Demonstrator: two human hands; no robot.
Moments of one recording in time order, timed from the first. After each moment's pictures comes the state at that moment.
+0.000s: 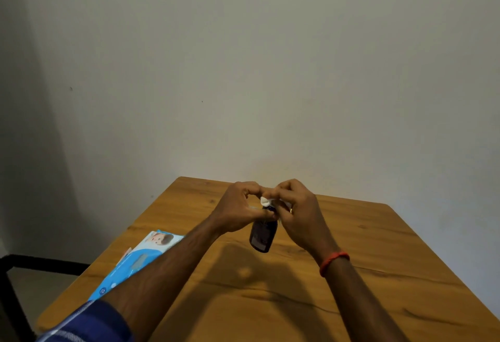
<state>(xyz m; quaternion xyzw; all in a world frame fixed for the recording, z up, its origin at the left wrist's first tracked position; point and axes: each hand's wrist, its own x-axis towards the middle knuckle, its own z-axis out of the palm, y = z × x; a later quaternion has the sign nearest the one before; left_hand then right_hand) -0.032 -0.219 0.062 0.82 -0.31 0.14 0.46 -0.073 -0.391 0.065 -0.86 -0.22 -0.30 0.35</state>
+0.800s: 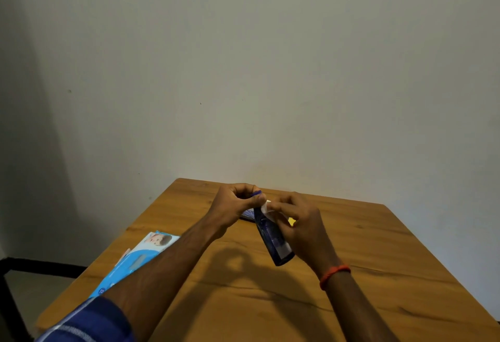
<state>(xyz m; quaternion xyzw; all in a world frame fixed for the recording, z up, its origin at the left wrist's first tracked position) -0.030 -0.217 0.054 0.71 -0.21 0.05 0.67 -0.081 -0.403 0.045 -0.83 -0.27 -0.38 0.30</state>
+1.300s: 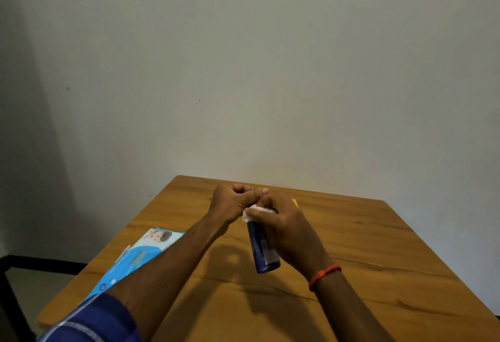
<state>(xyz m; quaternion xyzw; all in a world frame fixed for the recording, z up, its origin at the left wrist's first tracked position) -0.032 -0.223 0.052 0.72 -0.14 0.09 0.67 -0.103 -0.382 0.048 -0.86 -0.33 -0.35 0.15</state>
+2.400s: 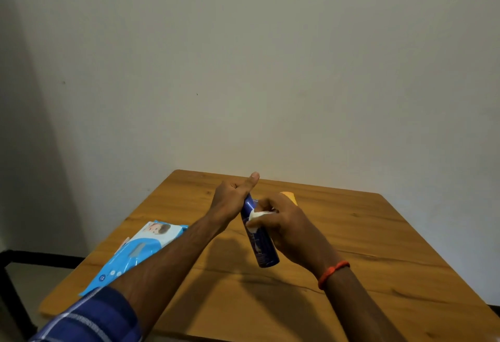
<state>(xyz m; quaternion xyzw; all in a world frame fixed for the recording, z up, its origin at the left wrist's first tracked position) -0.039 -0.233 0.048 0.77 -0.09 0.09 0.62 -0.113 -0.394 0.046 -0.88 -0.36 -0.26 0.16</state>
